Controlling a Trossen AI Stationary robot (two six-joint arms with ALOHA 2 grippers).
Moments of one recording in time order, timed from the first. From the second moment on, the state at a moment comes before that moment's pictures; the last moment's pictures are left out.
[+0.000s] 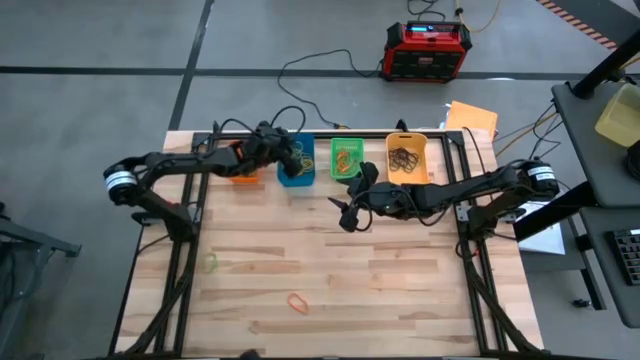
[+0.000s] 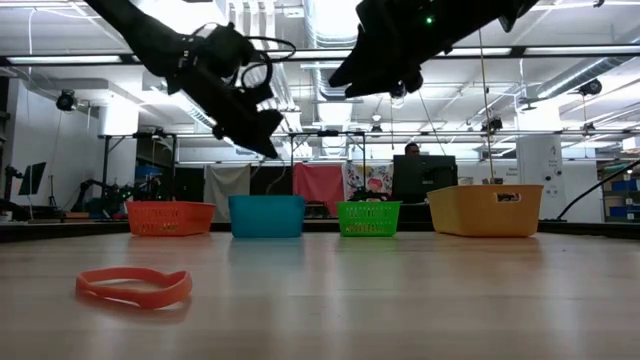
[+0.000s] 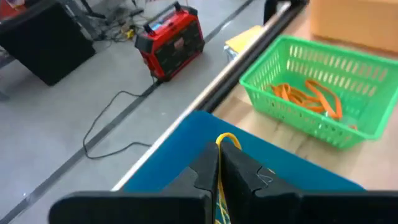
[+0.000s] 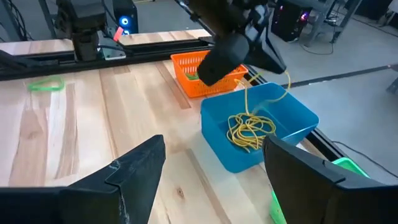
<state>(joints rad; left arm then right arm) 0.49 1.48 0.84 0.10 -0.30 0.09 0.04 1.48 0.92 0.16 0.45 0.08</state>
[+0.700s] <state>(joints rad) 0.48 1.53 0.89 -0.01 -0.23 0.08 -0.05 1.48 0.92 0.10 0.44 0.10</state>
